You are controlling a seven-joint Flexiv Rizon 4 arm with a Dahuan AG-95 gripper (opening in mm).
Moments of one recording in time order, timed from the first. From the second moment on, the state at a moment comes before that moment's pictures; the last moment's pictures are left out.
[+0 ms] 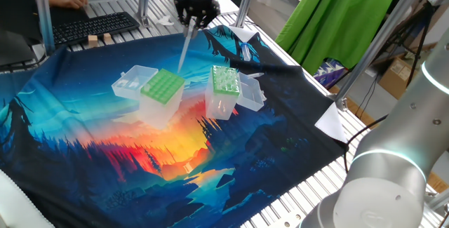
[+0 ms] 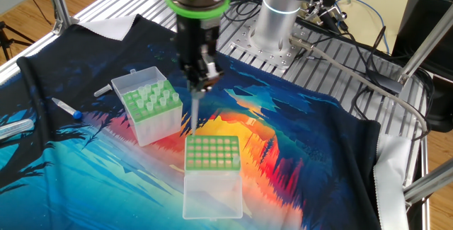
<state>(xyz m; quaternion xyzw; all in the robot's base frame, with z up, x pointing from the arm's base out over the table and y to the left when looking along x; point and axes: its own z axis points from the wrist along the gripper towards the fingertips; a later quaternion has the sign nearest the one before) 0.587 0.026 0.298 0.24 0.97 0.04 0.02</state>
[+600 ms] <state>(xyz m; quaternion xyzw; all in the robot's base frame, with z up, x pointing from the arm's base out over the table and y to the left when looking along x) 0.599 -0.015 0.279 0.19 0.98 0.04 0.02</state>
